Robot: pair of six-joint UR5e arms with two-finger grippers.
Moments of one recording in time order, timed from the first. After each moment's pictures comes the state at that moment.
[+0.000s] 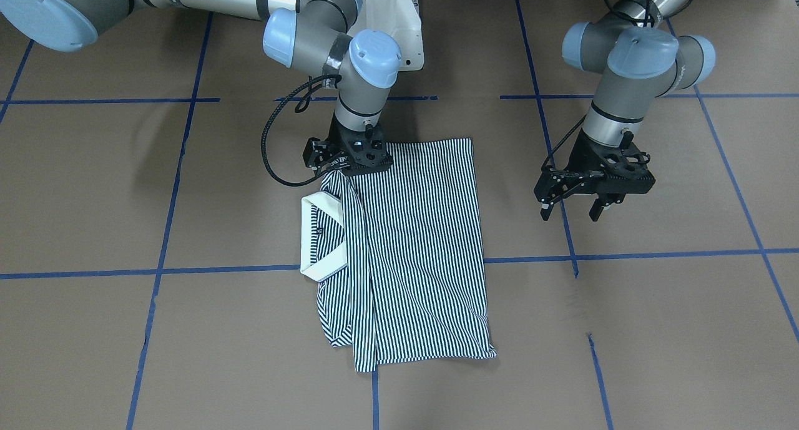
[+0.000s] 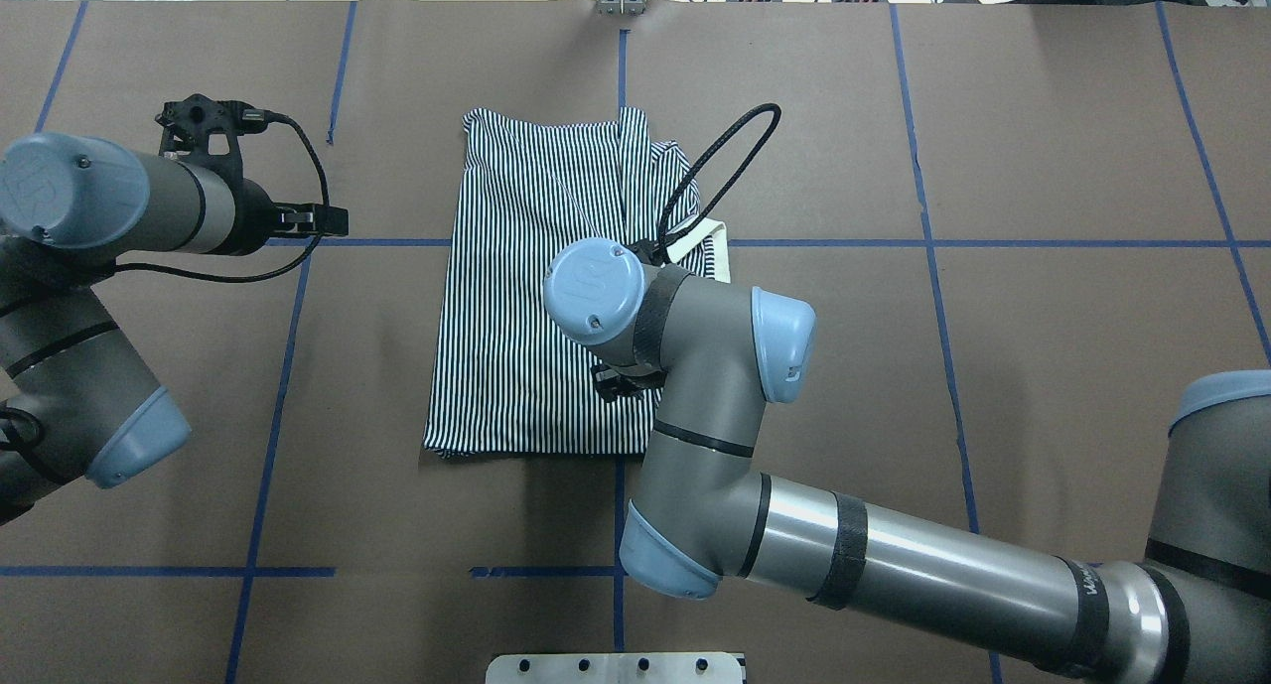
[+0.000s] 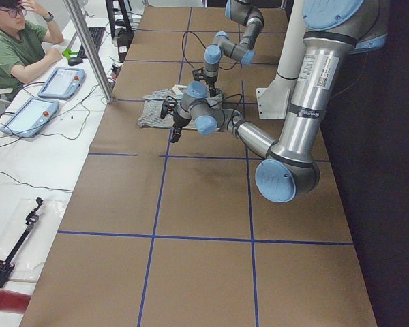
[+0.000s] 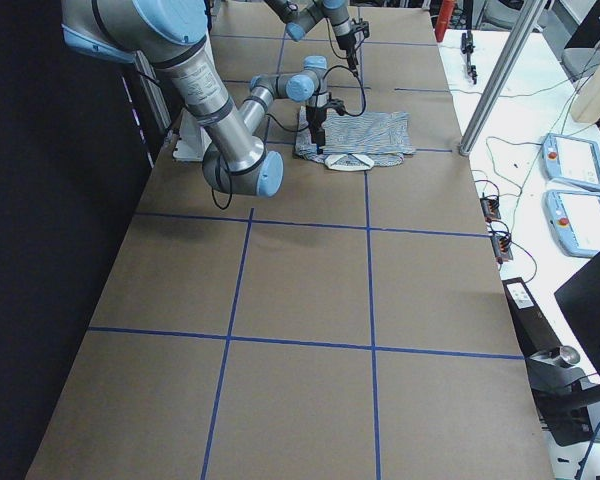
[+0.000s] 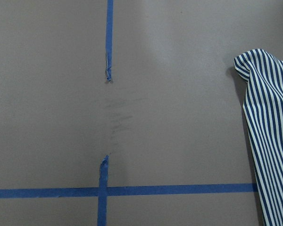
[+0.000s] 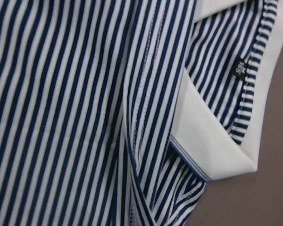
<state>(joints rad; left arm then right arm) -0.78 -1.83 -1.75 -2.06 -1.76 -1.06 0.40 -0.73 1.47 -1.84 1.71 0.93</state>
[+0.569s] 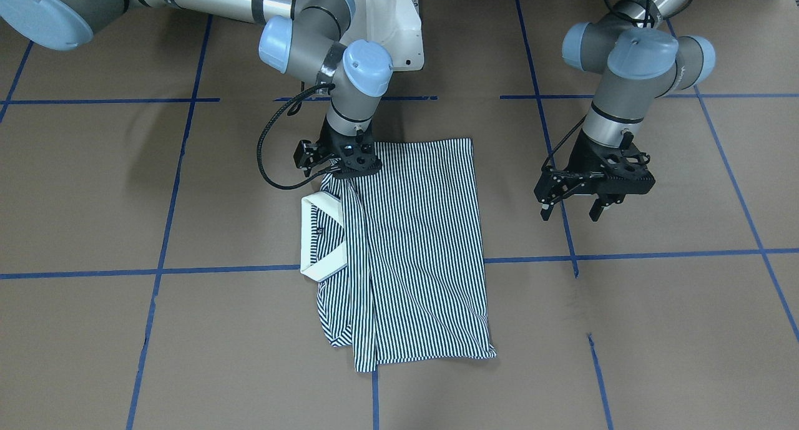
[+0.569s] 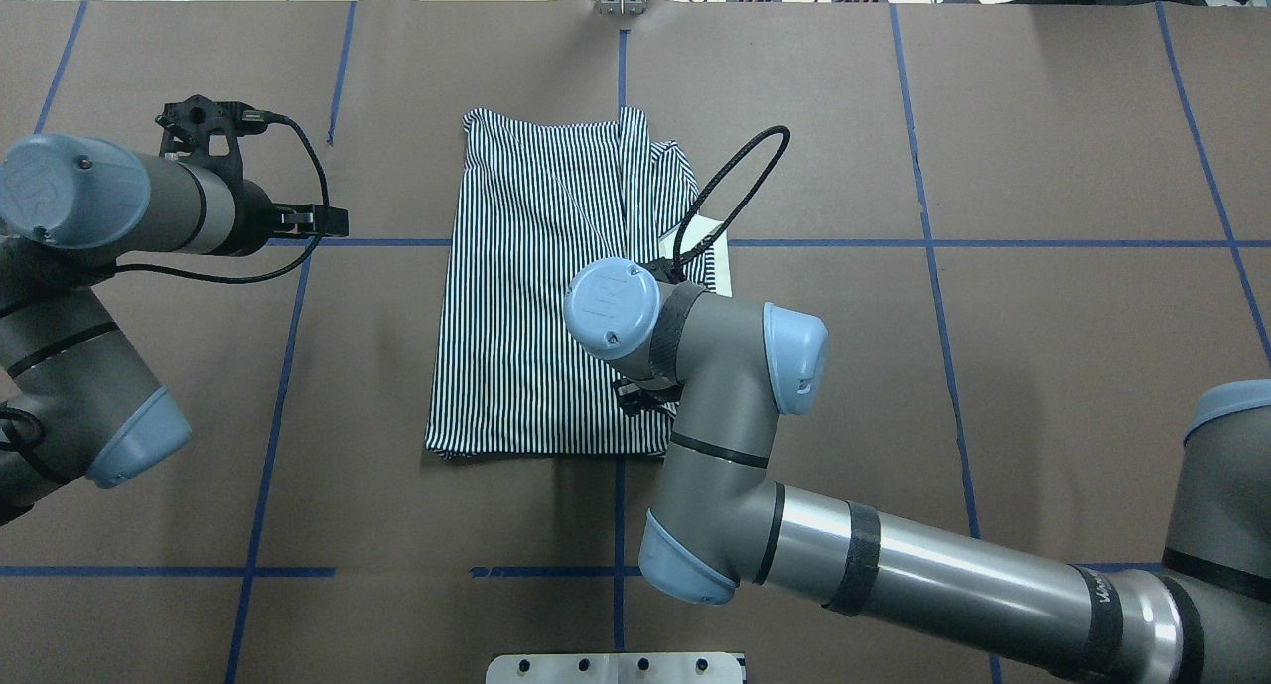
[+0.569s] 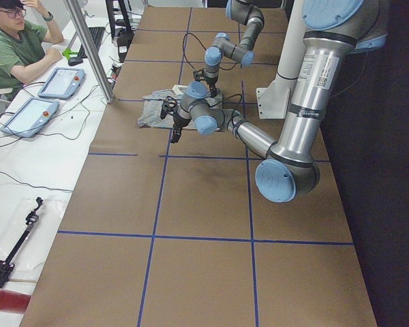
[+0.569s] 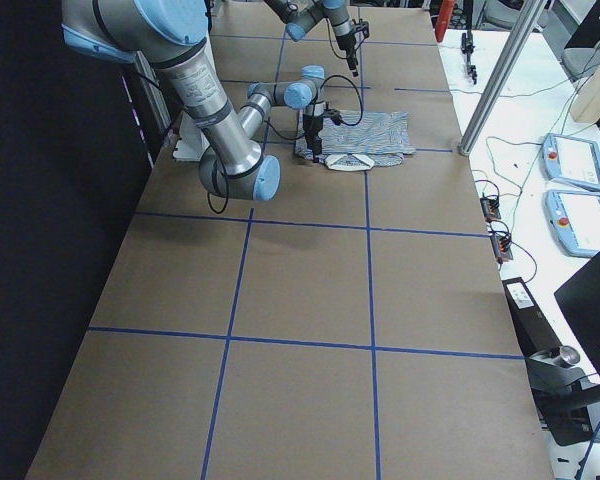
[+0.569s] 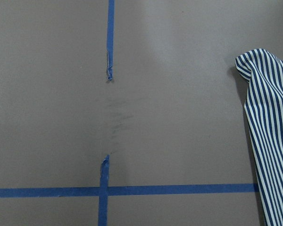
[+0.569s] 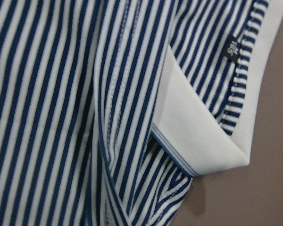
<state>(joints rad) -0.78 -1.83 -1.75 -2.06 -1.76 -1.06 0.41 -0.76 1.48 -1.85 1.71 0.91</state>
